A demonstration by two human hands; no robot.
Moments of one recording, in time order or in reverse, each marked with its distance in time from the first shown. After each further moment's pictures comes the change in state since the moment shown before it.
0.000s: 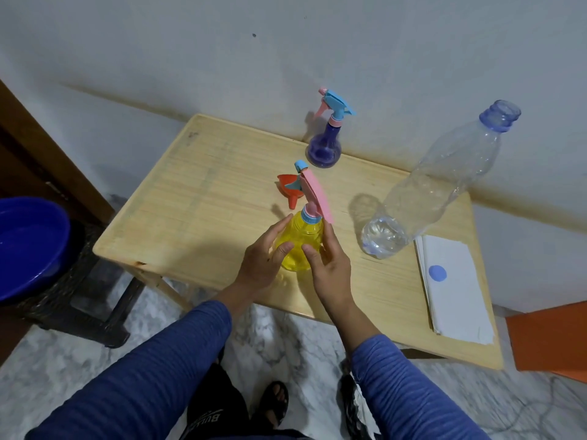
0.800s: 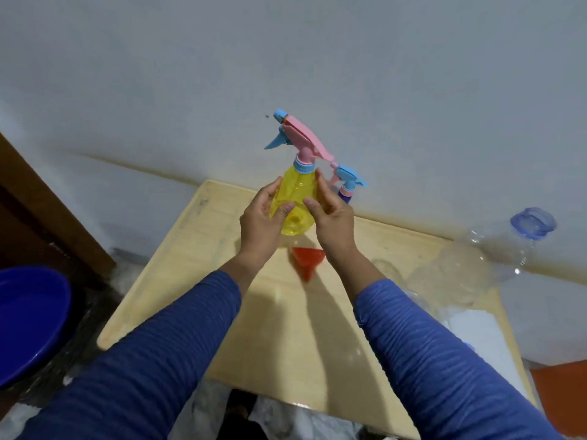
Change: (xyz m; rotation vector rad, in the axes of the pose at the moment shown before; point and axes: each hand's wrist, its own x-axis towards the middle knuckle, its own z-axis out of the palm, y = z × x) left_hand 0.167 0.060 -0.068 -0.360 0.292 0.023; right_hand 0.176 -0.117 0.043 0.255 -0.038 -0.174
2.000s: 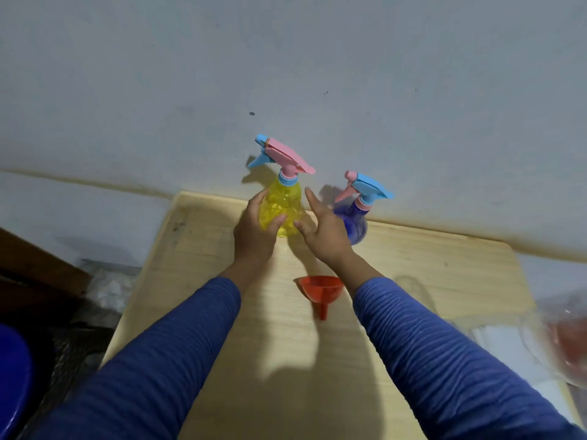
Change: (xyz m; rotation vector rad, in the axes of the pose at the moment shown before) left_hand 0.108 -0.080 -0.004 0.454 -0.107 -0.136; right_hand 0.095 0.084 0.015 -0.738 -0.175 0.215
